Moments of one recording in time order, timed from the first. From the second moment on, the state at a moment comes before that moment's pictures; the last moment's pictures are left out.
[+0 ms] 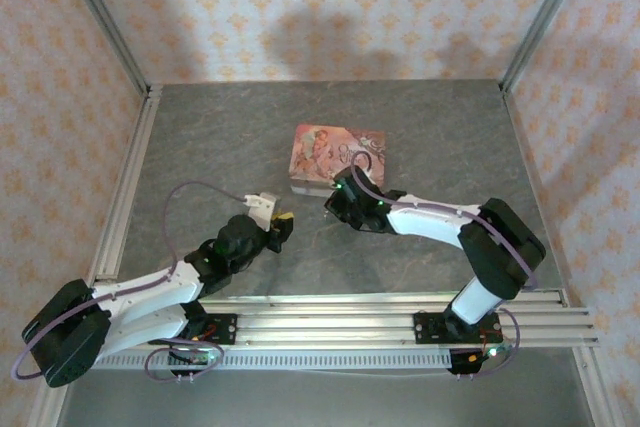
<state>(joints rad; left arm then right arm) -0.74 0.98 0.25 0.33 -0.21 -0.28 0.77 1.60 0.85 -0.11 0.00 1.30</state>
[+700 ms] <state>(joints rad) -0.74 0.72 0.21 0.16 -0.24 -0.31 0.78 1.58 0.77 0.07 0.20 1.51</state>
